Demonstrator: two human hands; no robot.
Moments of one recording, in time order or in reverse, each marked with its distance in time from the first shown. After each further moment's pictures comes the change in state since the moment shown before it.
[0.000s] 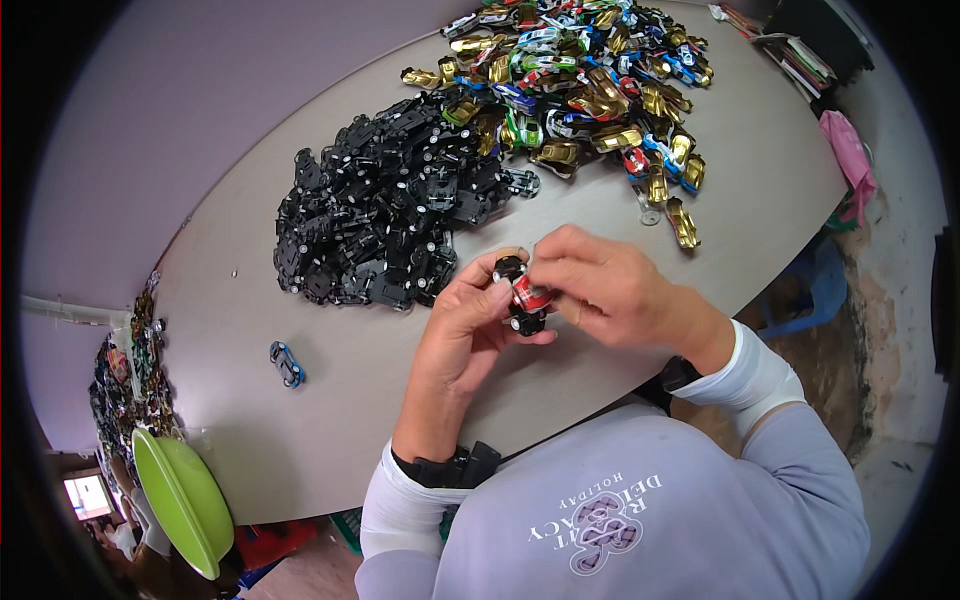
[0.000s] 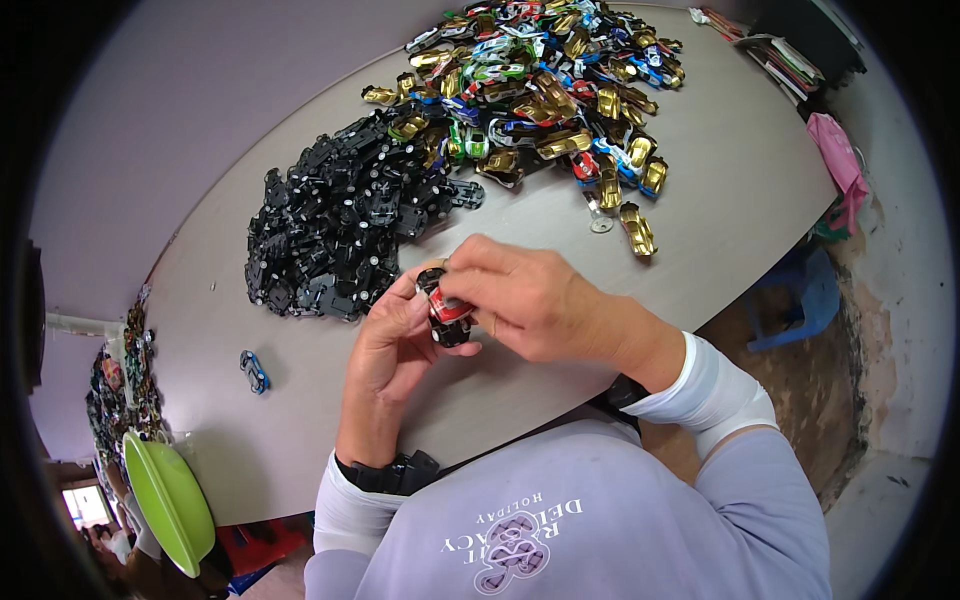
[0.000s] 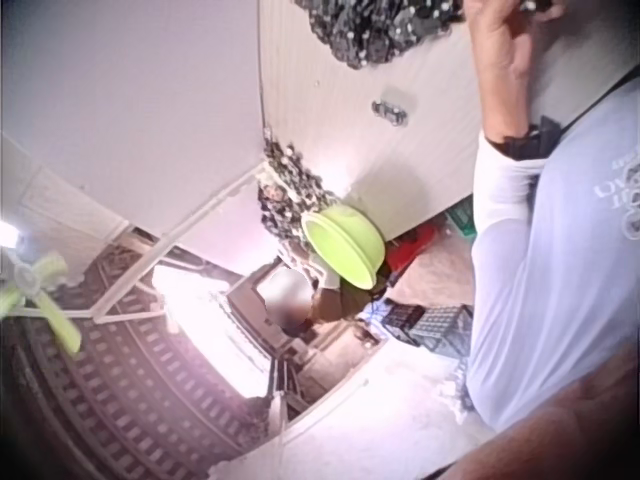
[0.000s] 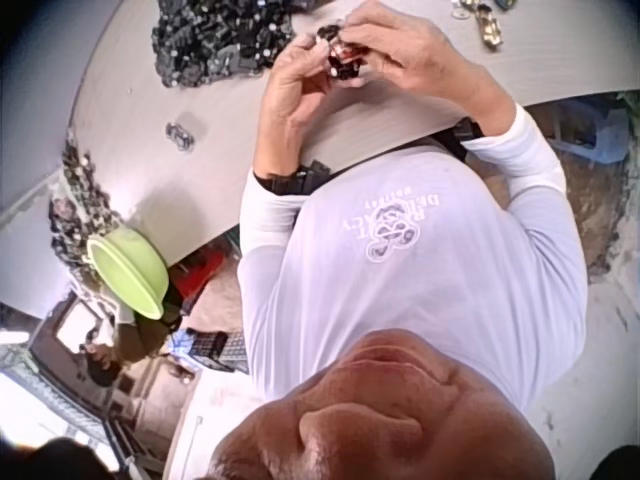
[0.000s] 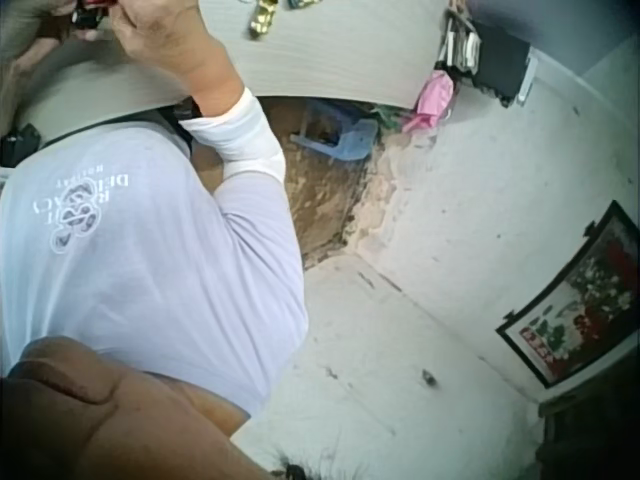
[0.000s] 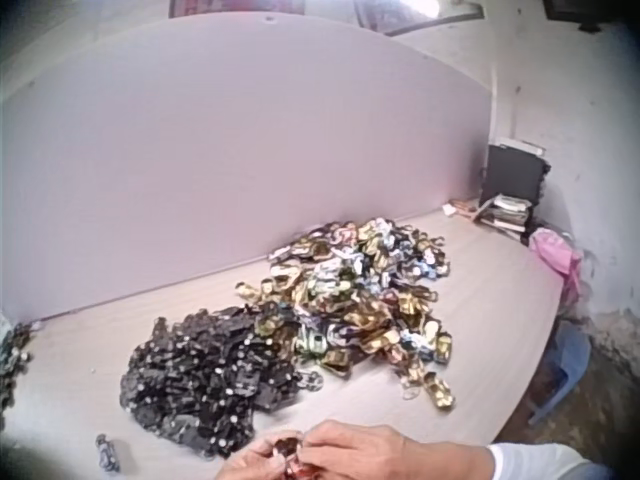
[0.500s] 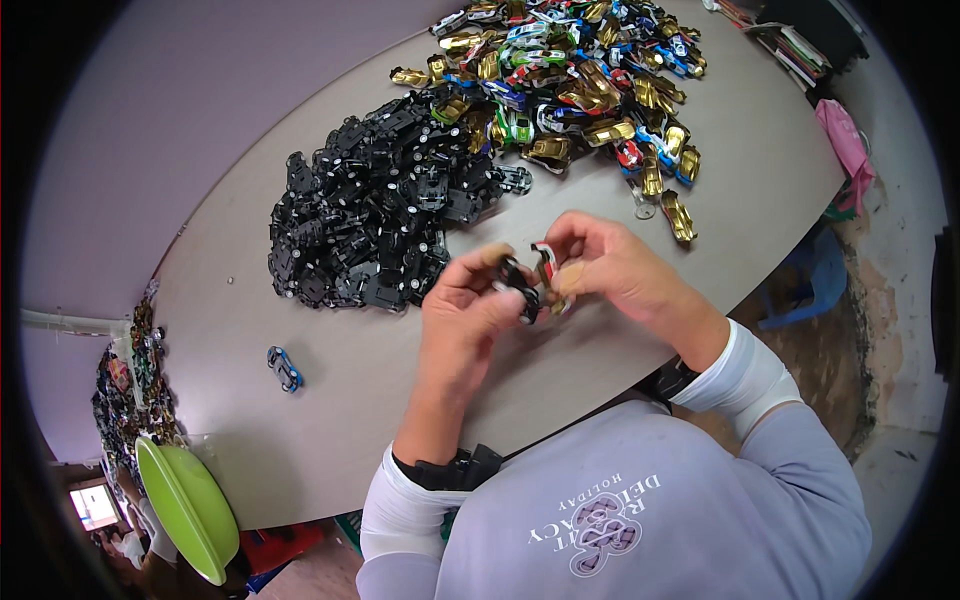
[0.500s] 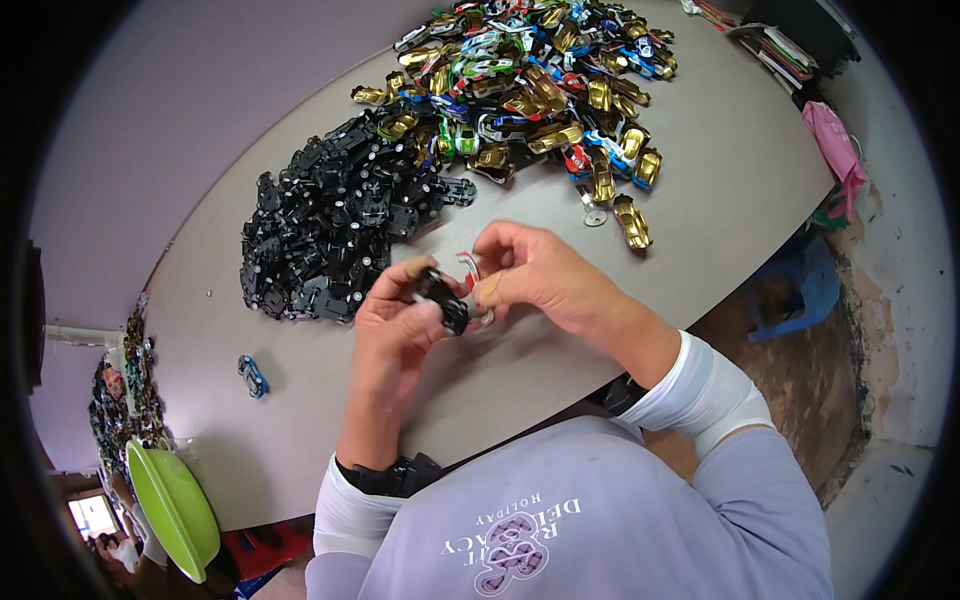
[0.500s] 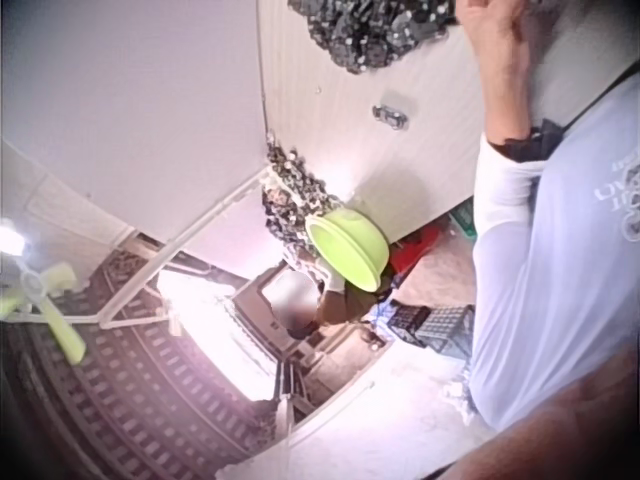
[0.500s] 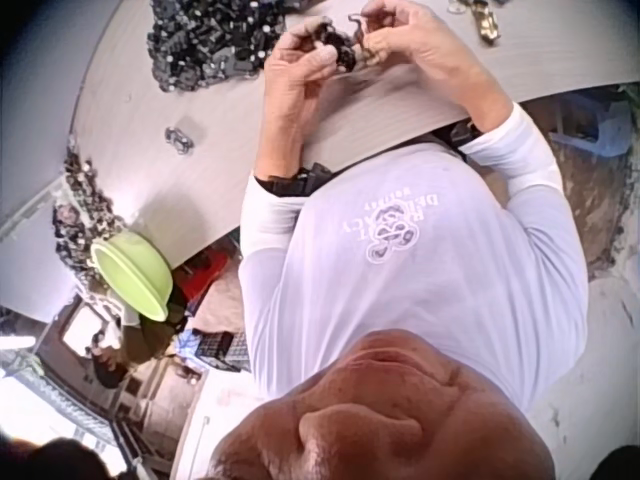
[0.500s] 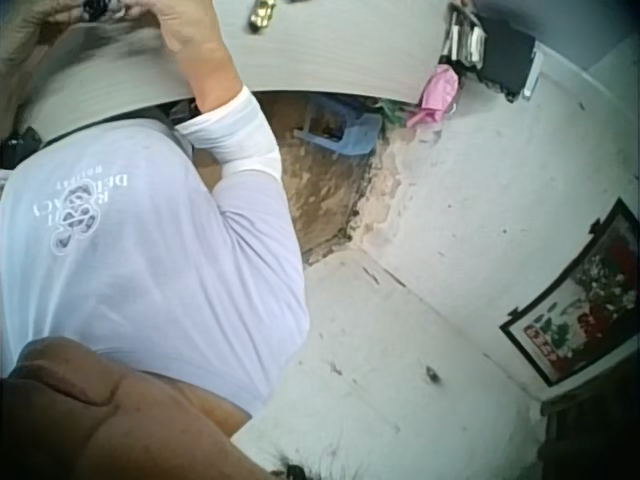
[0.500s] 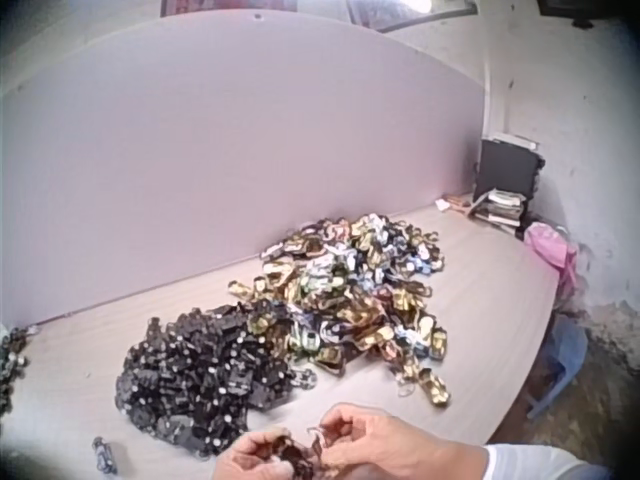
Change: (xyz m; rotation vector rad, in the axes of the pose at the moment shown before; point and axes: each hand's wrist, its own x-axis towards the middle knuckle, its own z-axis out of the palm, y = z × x) left_hand 0.003 -0.011 -0.003 0.202 0.067 0.178; right_hand -0.017 0.017 0.006 1.144 0.094 0.925
